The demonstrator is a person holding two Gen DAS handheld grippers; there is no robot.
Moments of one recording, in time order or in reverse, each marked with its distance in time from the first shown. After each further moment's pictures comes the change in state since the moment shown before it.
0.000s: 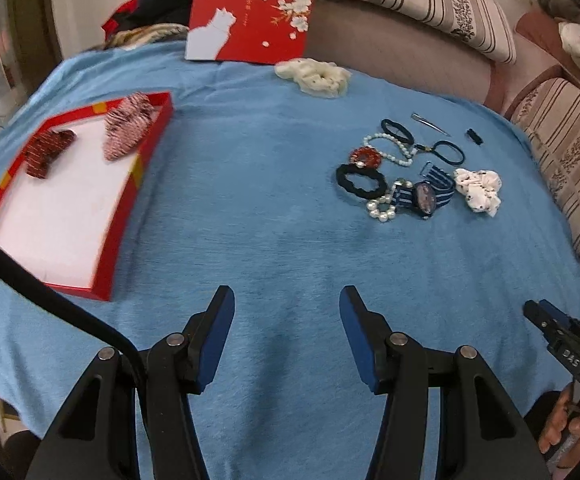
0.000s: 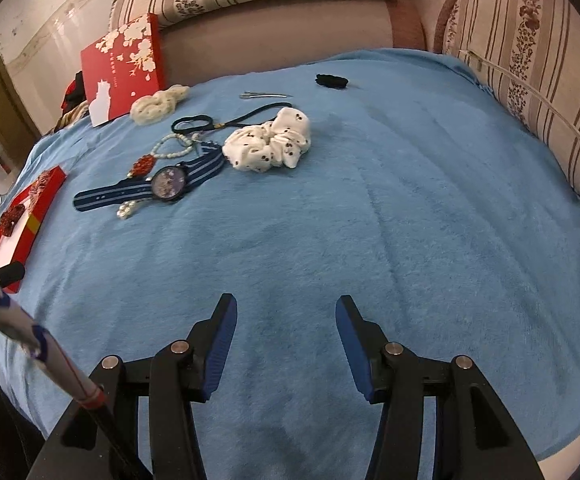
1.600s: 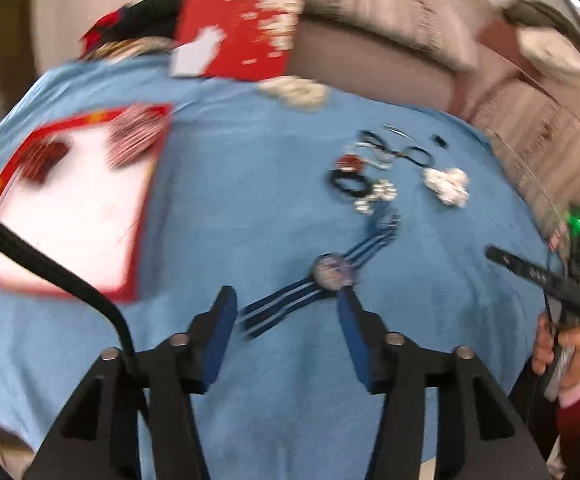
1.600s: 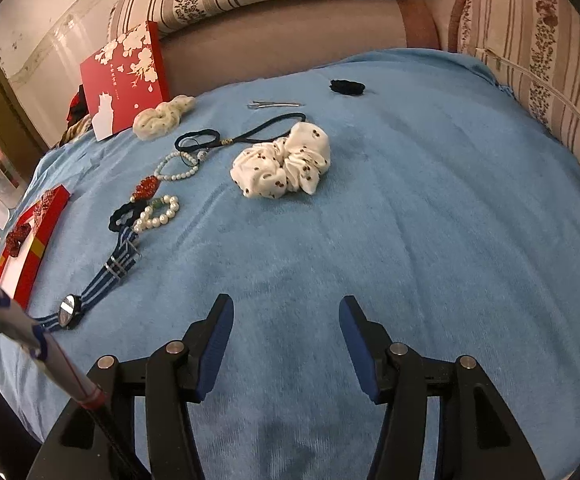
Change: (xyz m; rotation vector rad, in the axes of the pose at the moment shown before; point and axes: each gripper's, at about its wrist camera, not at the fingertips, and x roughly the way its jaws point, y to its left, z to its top) left arm -0.023 0.027 -0.018 0.119 -0.073 -0.134; right arm 0.023 0.008 0.027 0.026 -0.011 0.063
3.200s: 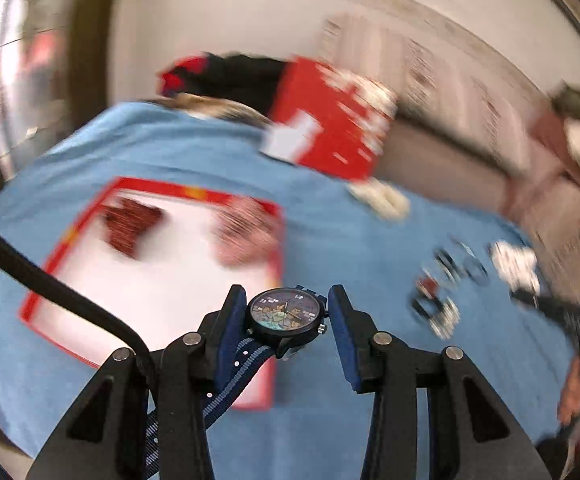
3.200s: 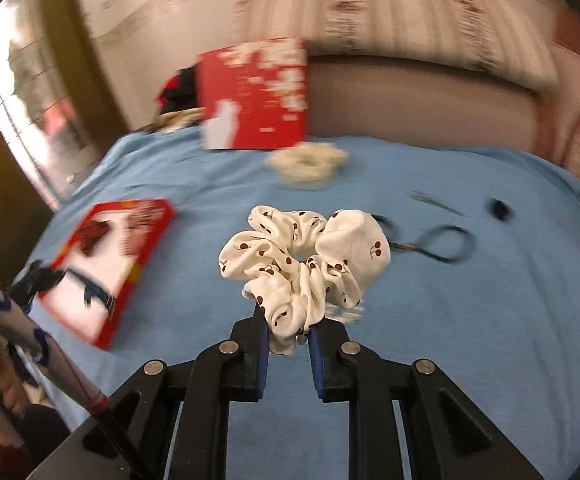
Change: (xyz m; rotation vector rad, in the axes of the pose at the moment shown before) left arm -0.058 0.119 0.055 -0.245 -0.274 0.179; right arm -0.014 0.174 0.076 -0.275 -0.041 0.199
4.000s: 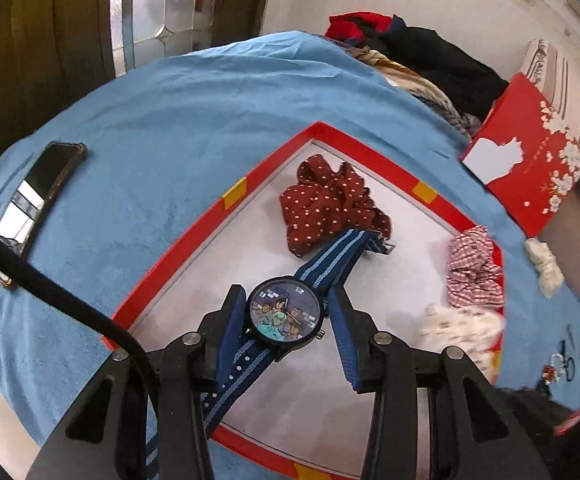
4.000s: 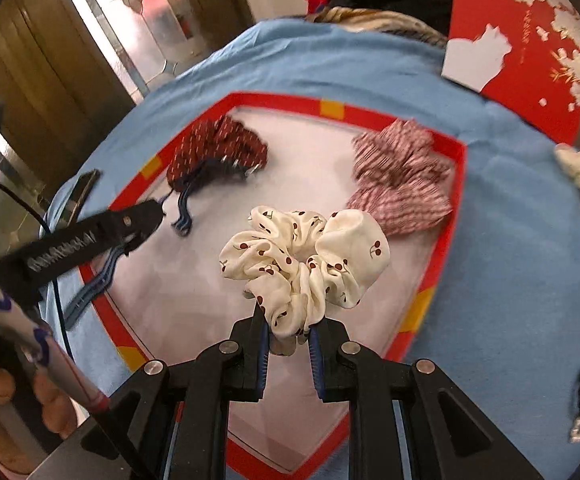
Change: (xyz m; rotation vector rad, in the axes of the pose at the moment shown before) left arm 0.076 0.170 0.007 -0.347 0.155 0.293; right arm 0.193 0.246 0.000 -0.269 0.262 0.247
